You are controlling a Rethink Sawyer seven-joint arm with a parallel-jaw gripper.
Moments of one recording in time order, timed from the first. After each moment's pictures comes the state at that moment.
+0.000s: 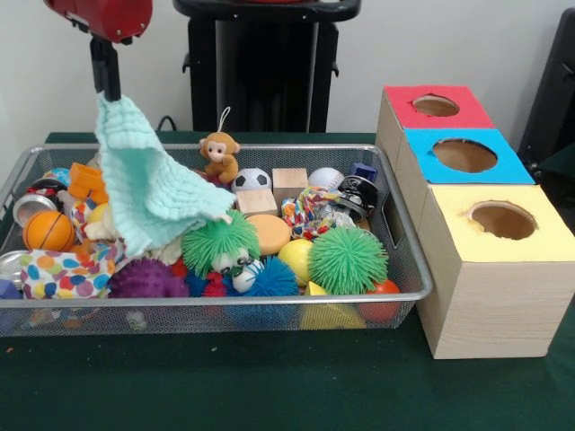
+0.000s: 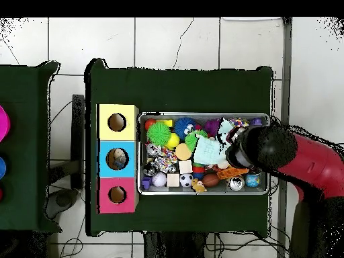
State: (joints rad) arm -0.57 -0.82 0.10 1.54 -0.19 0.86 2.09
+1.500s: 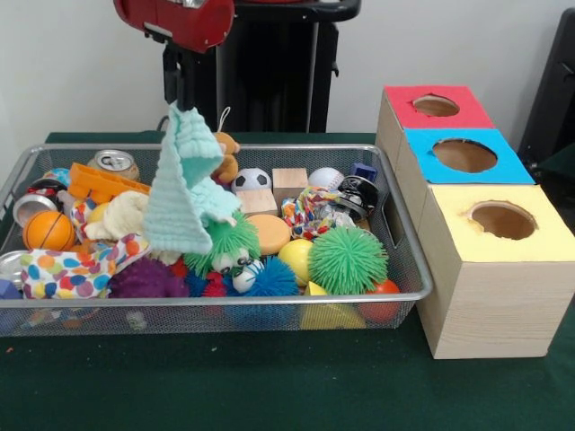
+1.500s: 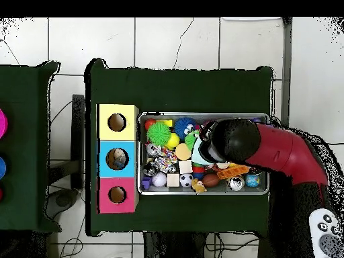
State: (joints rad) arm -0.47 -0.82 0.10 1.54 -0.18 0.86 2.09
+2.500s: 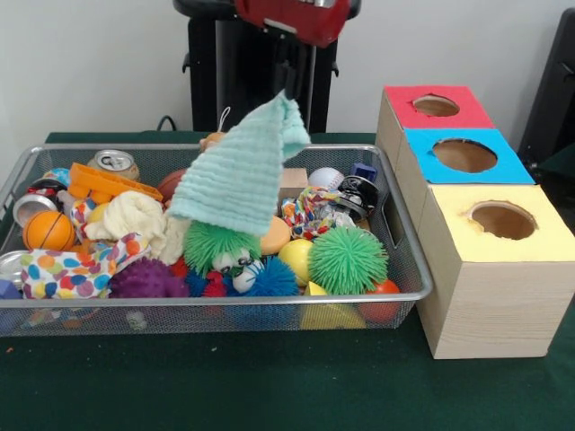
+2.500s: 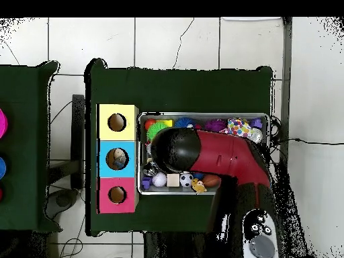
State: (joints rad) arm -0.23 -0.83 -0.03 1.61 -0.11 0.86 2.10
